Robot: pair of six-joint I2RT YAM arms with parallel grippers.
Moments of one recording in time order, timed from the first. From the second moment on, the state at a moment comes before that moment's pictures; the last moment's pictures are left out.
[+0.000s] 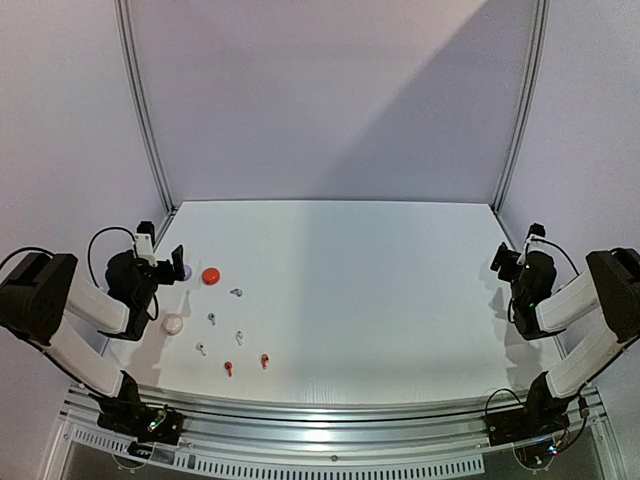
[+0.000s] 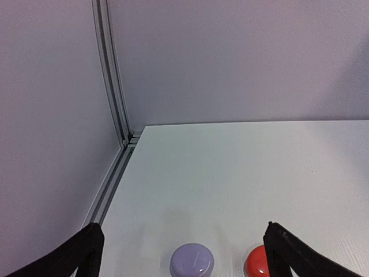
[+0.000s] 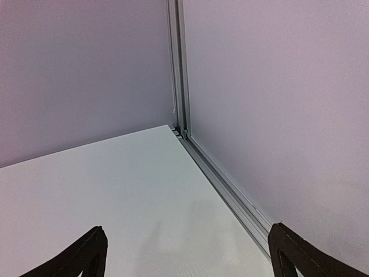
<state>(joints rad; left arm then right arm) 0.00 1.51 0.26 1.17 -0.07 0.07 0.05 1.53 0.29 1.14 0.44 0.13</state>
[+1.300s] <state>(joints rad) -0.03 2.00 1.56 -0.90 0.32 0.94 0.49 1.66 1.14 0.24 -0.10 0.05</state>
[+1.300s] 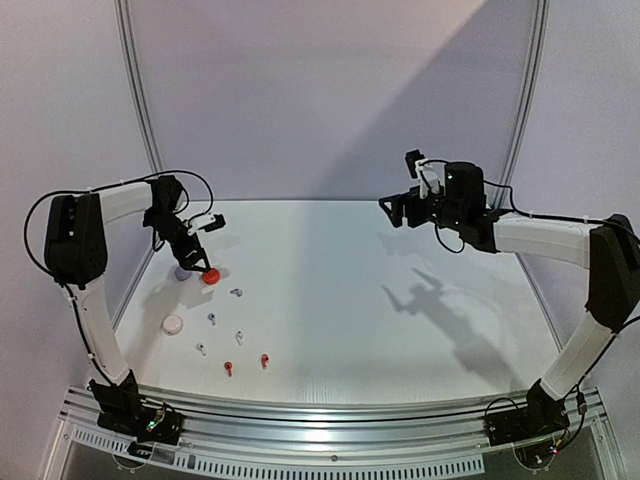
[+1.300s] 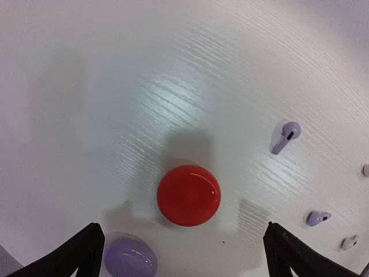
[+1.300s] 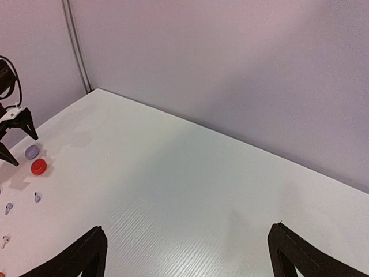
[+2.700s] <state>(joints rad) -0.05 2.25 1.72 -1.06 0.31 1.31 0.60 1.72 1.23 0.11 -0.06 0.02</state>
